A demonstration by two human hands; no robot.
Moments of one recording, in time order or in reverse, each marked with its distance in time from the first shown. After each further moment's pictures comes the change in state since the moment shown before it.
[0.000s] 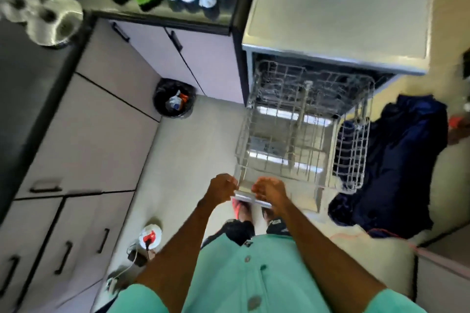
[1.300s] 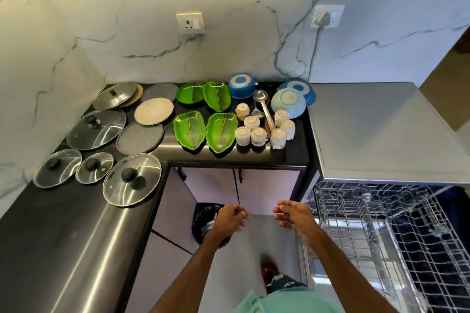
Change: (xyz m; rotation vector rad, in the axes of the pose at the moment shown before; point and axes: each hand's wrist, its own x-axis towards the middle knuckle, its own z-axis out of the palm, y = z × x) left_hand 0.174 0.184 -0.436 0.174 -0.104 0.550; right_hand 0.056 -0.265 0.363 -0.016 0.075 -0.430
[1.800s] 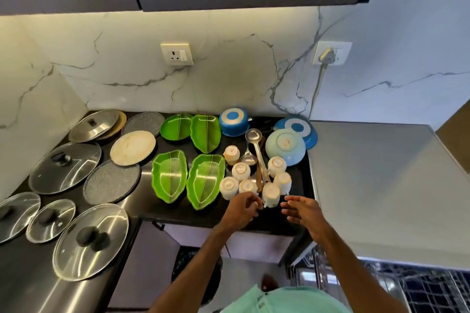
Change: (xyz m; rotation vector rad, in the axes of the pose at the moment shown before) left_hand 0.207 0.164 -0.009 0.075 0.102 0.232; right_hand 0.162 -0.185 -0.052 -0.029 0.038 -0.112
